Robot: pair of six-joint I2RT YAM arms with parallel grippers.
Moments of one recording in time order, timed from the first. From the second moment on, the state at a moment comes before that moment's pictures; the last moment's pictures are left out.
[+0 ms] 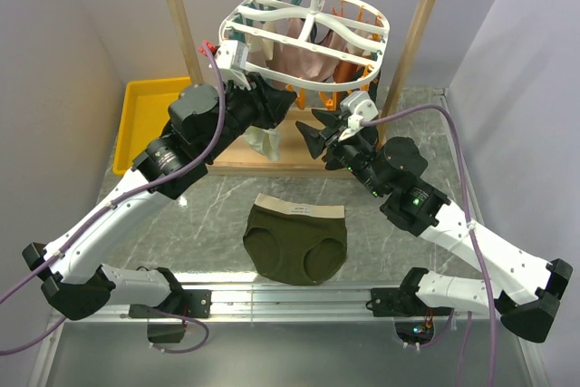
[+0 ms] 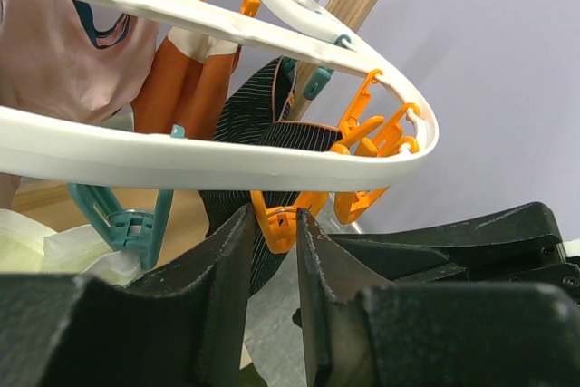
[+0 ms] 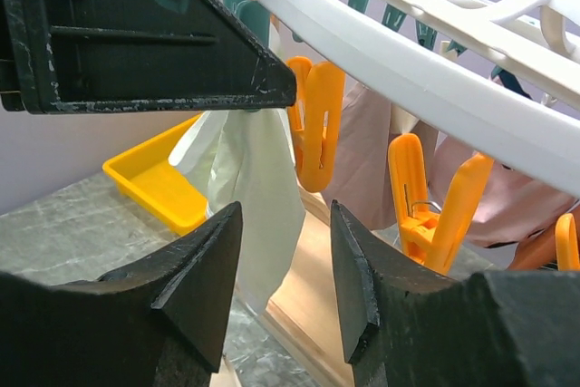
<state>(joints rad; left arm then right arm) -0.83 1.26 1.56 -0.25 -0.16 -0.47 0.89 1.03 1.09 0.16 0.14 -0.12</state>
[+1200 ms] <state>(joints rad) -0.83 1.29 1.58 -0.24 -0.17 -0.46 0.82 1.13 1.13 0.21 0.10 -0.15</state>
